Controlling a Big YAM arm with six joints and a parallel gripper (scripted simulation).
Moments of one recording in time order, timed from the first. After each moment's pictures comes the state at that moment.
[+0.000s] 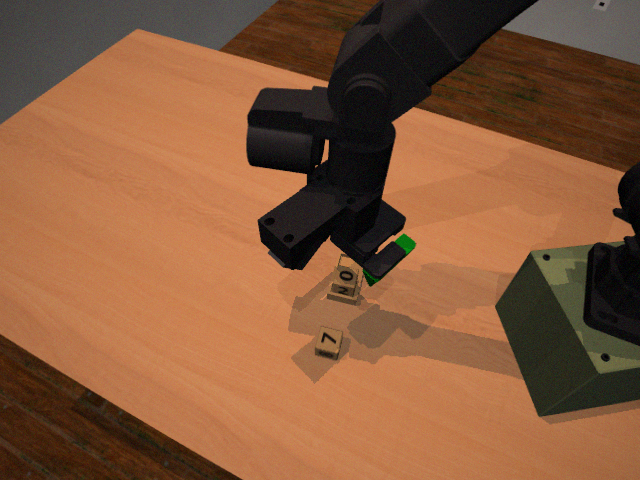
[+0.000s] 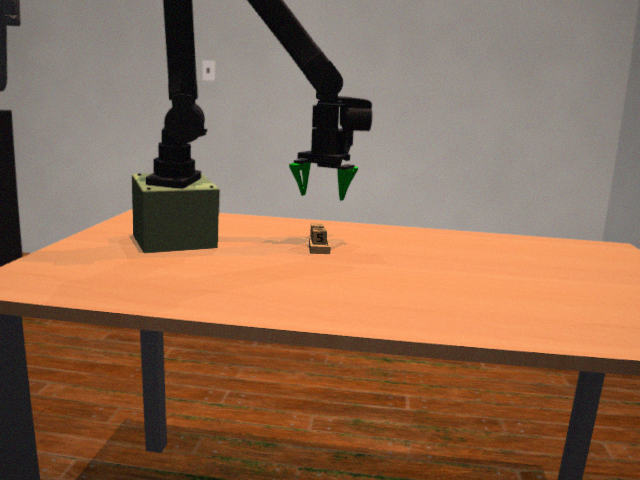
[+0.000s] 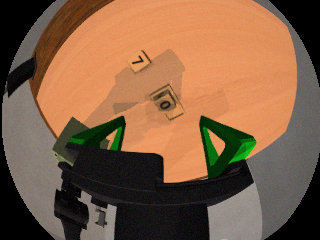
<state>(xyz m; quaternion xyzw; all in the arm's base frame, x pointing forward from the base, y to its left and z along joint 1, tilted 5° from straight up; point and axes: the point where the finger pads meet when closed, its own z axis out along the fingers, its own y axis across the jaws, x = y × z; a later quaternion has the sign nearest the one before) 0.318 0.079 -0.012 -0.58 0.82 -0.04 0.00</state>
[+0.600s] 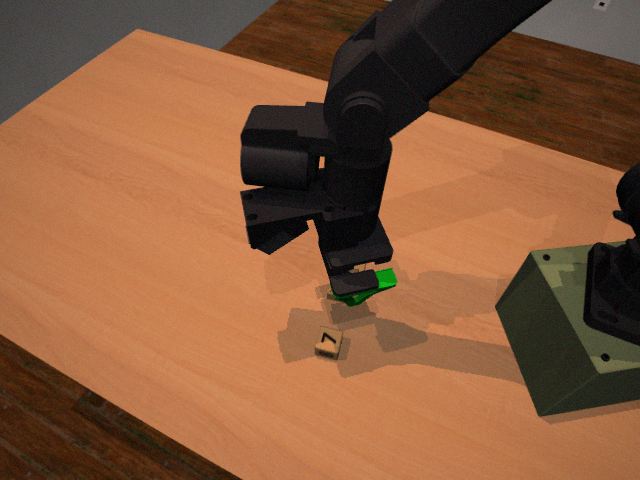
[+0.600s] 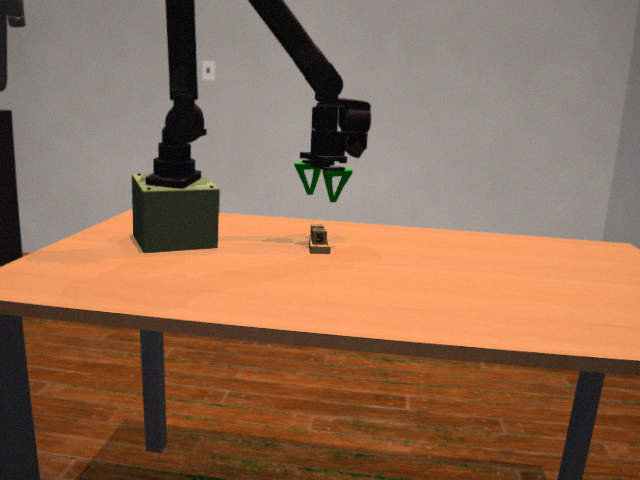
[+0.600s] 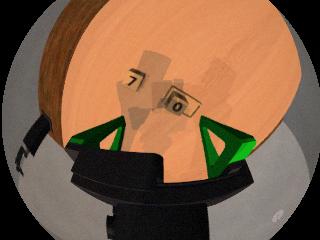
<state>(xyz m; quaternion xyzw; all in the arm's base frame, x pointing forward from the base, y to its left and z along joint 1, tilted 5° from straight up) 0.314 0.093 -0.017 -0.35 0.94 -0.04 0.01</state>
